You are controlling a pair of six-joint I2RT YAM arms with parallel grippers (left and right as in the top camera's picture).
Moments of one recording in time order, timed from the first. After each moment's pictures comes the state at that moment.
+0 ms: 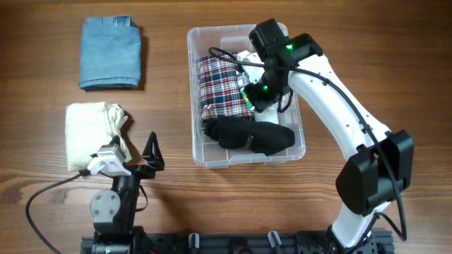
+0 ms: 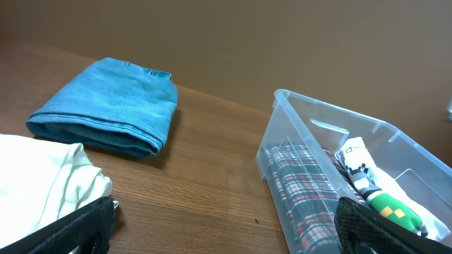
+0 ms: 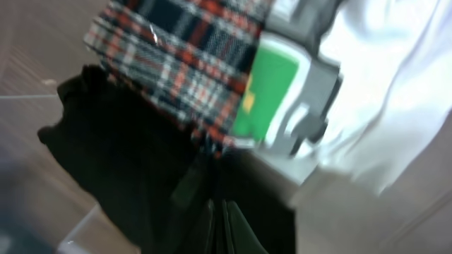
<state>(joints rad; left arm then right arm) 0.01 0.03 0.01 -0.07 0.06 -0.34 0.46 1.92 1.72 -1.26 -0.17 -0.14</state>
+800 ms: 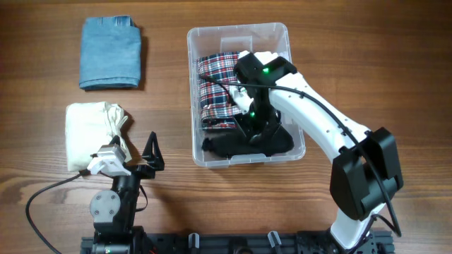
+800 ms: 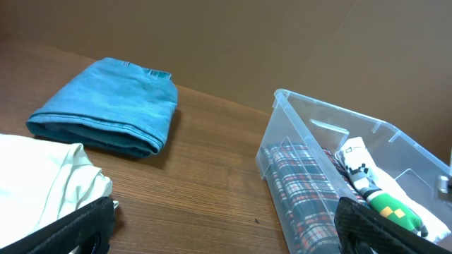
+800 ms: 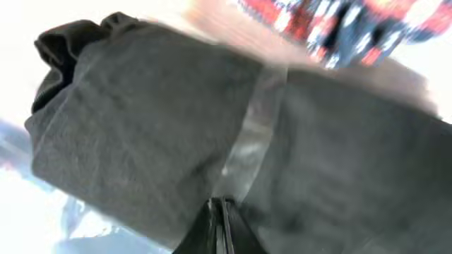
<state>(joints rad) 0.01 0.03 0.01 -0.07 0.06 -0.34 0.56 1.92 1.54 -1.31 -0.32 0.04</state>
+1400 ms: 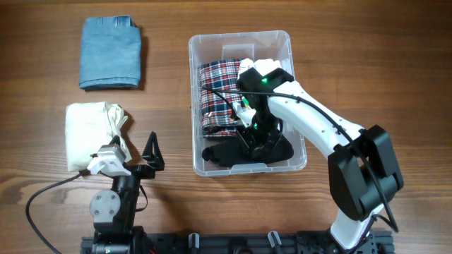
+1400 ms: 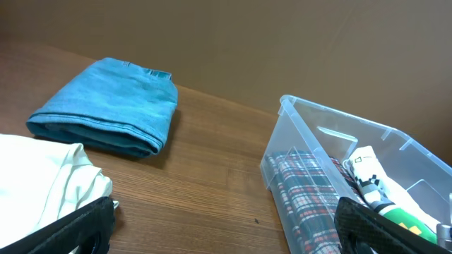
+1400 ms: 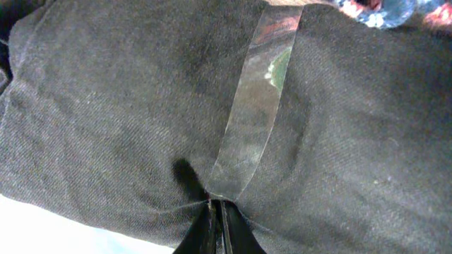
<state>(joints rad) 0.01 0.03 0.01 -0.07 0.06 -0.34 0.57 1.92 1.41 -1.29 -0.39 0.05</state>
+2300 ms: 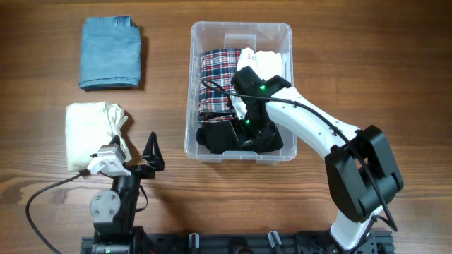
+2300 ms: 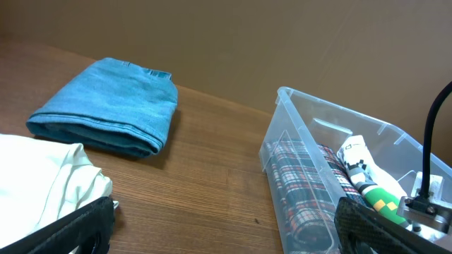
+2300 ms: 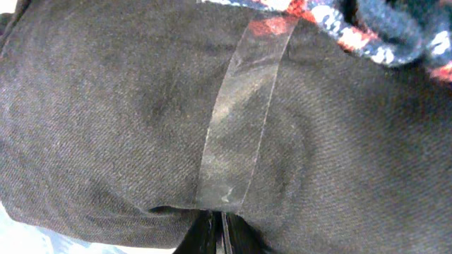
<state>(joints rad) 0.01 0.03 0.01 -0.07 0.06 -0.34 0.58 1.91 1.34 -0.99 -0.33 0.21</state>
